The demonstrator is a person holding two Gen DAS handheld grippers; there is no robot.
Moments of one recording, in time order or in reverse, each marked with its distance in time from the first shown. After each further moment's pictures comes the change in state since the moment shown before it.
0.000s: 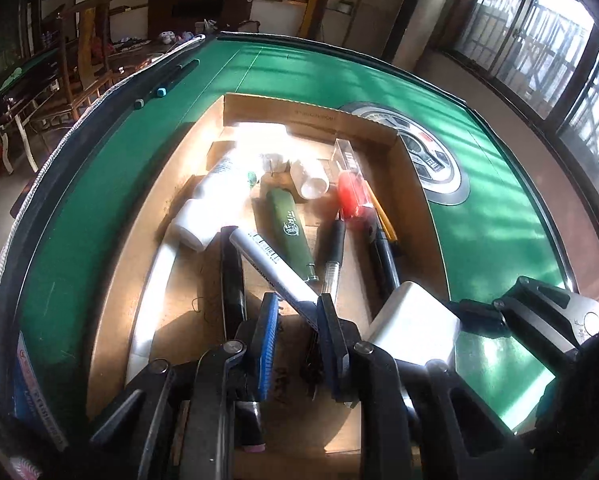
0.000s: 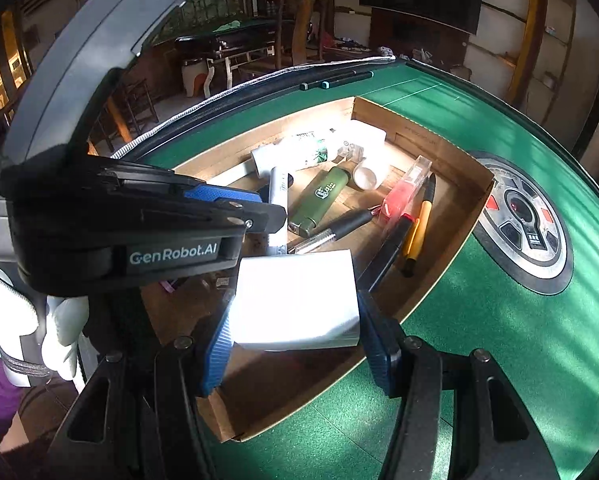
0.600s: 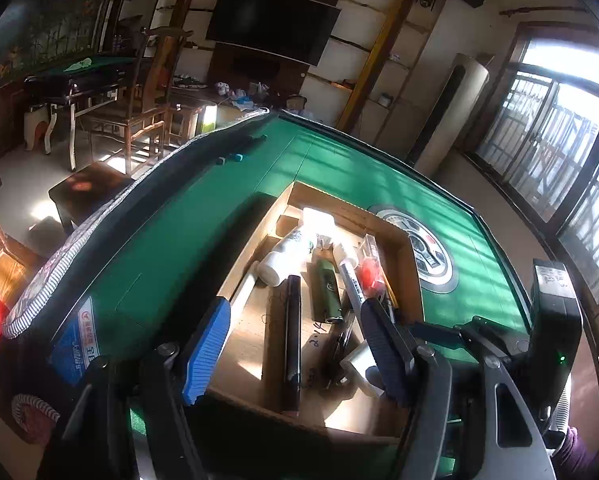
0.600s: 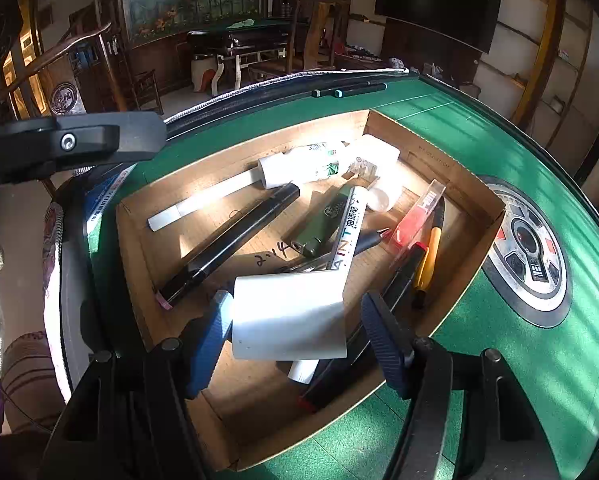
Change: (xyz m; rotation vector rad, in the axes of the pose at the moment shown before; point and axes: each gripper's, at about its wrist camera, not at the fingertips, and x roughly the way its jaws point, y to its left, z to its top) left arm -0.092 0.045 -0.034 -0.244 -0.319 0.005; right arm 0.003 -0.002 0.010 -0.020 -0.040 -0.016
